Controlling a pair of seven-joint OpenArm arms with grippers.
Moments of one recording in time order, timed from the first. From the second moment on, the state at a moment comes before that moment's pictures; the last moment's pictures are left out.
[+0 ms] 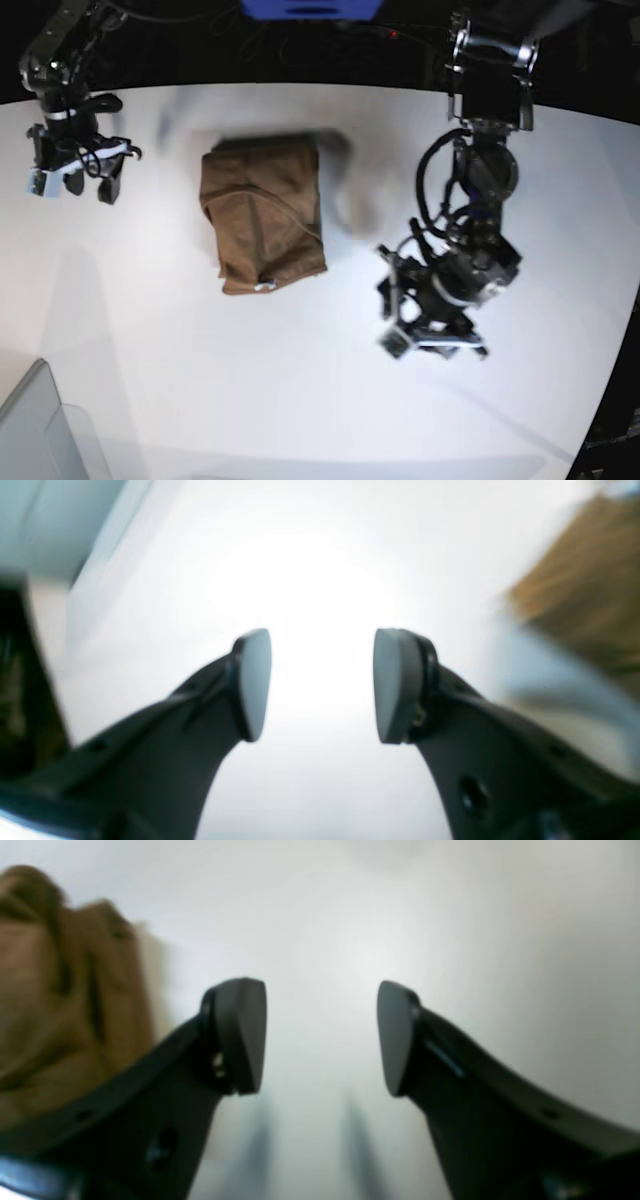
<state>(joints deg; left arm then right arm) -13.2 -4.0 2.3 95.3 15.1 -38.4 44.0 -19.8 -5.4 36.6 111.5 16.5 25.6 -38.0</state>
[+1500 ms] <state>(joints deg) 19.2 -5.8 -45.2 110.2 4.3 -38.5 44.0 -3.9 0.7 3.8 96.6 16.6 25.6 -33.5</state>
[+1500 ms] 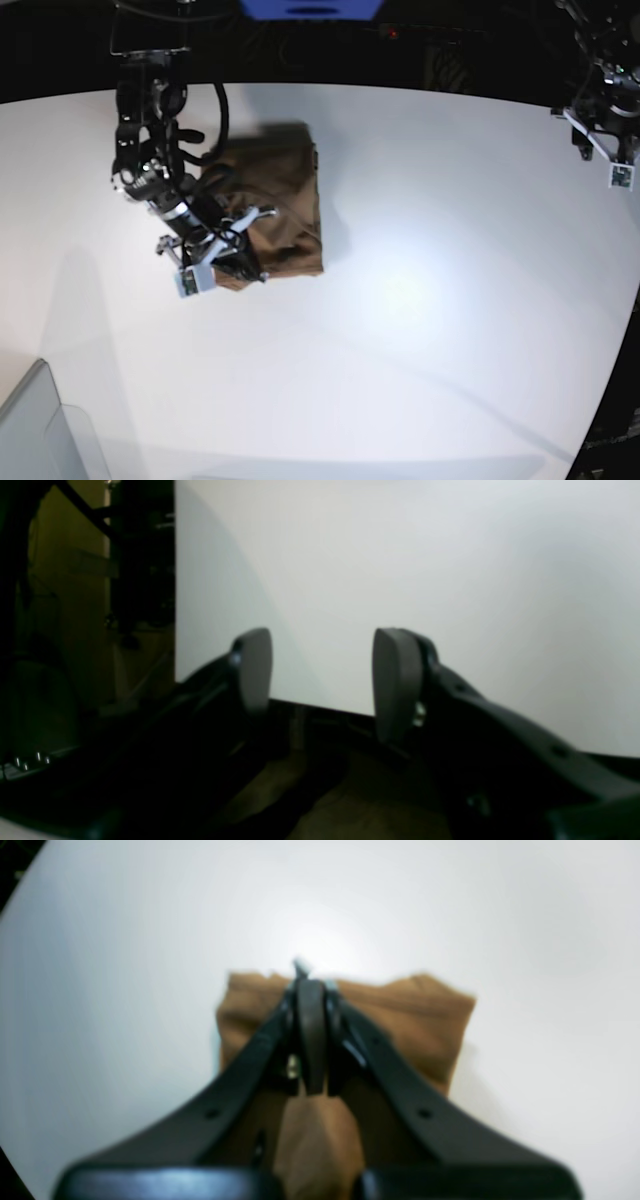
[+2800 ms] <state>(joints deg) 26.0 -5.4 -45.1 112.7 -3.6 -38.5 42.9 -12.5 1.1 11.1 105.0 16.7 26.0 -27.4</state>
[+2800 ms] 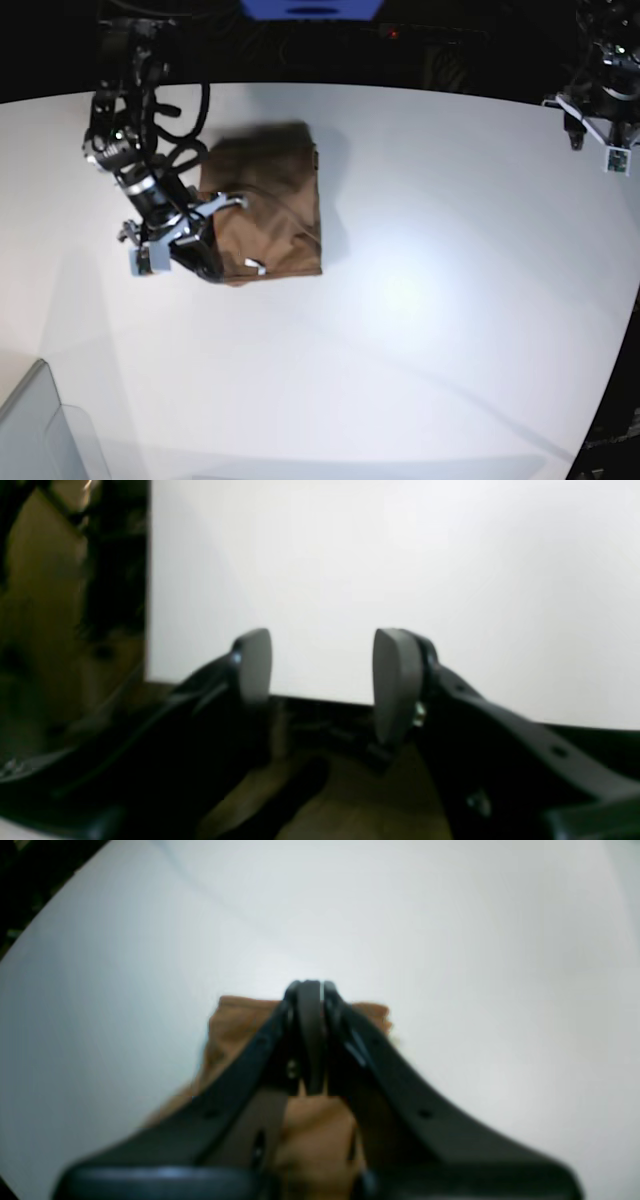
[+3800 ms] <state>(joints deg) 38.9 -3.2 -42.7 98.4 -18.5 -38.0 42.7 -34.3 -3.1 47.9 87.1 16.7 25.8 -25.9</state>
